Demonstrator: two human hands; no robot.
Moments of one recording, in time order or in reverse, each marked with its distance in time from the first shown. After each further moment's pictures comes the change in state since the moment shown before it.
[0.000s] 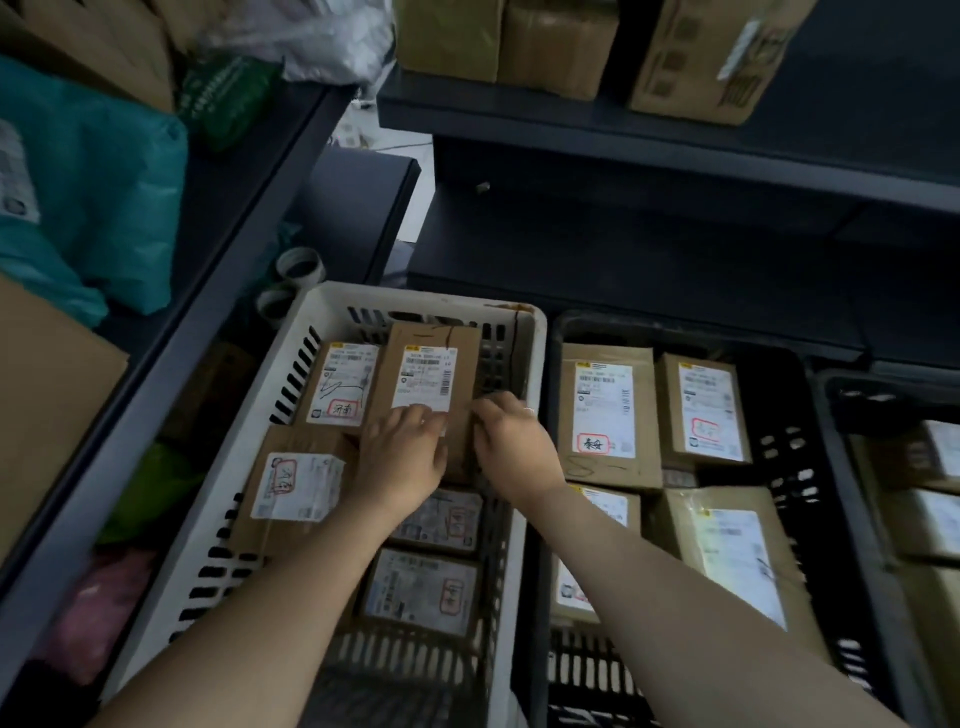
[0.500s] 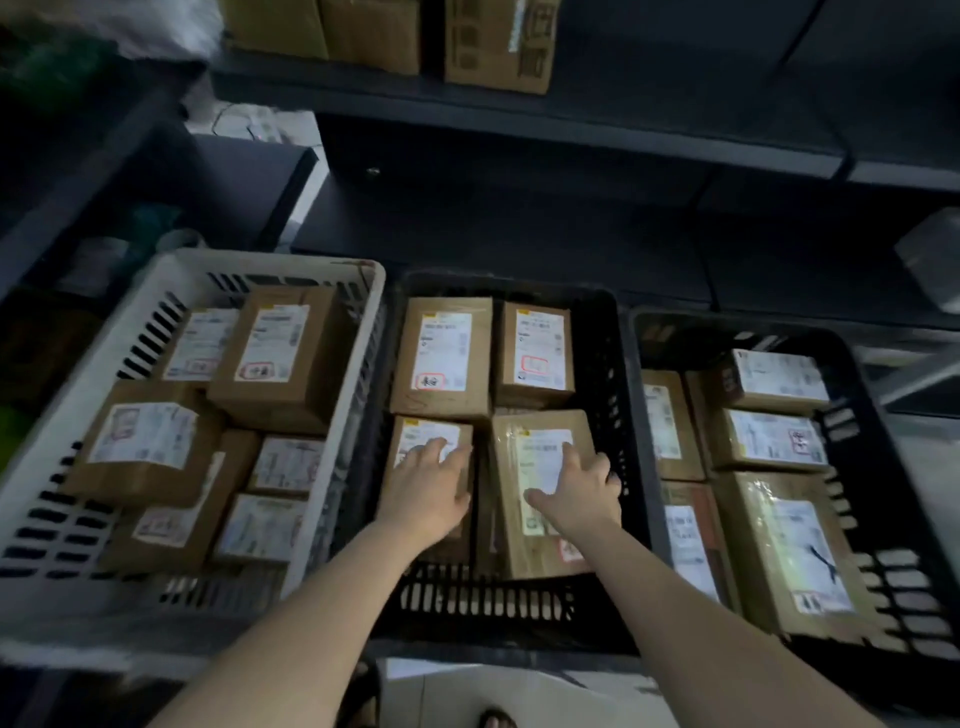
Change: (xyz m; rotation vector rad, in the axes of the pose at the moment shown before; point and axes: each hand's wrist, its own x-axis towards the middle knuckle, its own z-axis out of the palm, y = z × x) left_hand -0.070 0.221 0.067 -0.053 -0.313 0.048; right_hand -0.186 0.202 -0.082 -0.062 -0.232 0.732
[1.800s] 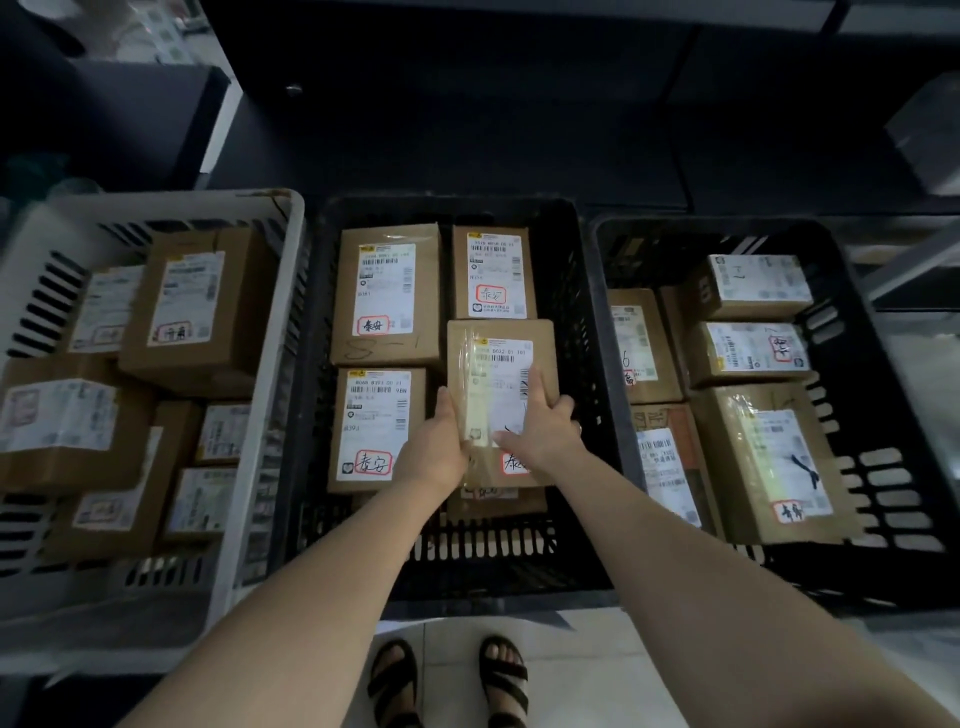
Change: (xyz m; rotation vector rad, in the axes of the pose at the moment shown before) left_hand 0.027 0.052 0.046 -0.300 -0.094 -0.180; right_hand 0.028 0.019 0.016 0.186 -0.101 -0.026
